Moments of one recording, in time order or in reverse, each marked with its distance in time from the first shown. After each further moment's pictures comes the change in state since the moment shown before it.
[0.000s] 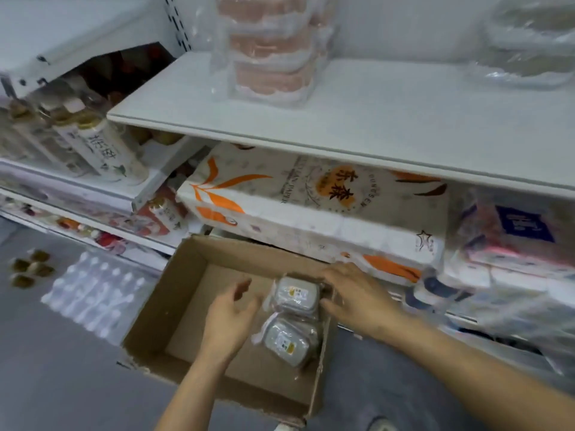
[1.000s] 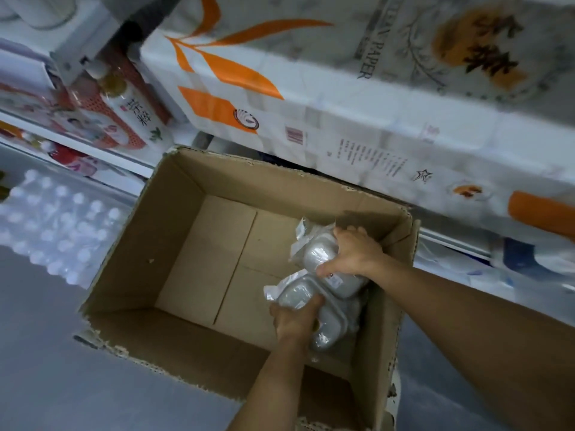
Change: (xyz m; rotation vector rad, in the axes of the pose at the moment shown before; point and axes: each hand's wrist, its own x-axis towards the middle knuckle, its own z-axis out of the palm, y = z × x) left_hand 0.087 -0.195 0.174 -0.647 -0.073 -0.896; right_hand 0.155 0.056 0.236 -0.026 -0.452 0.462
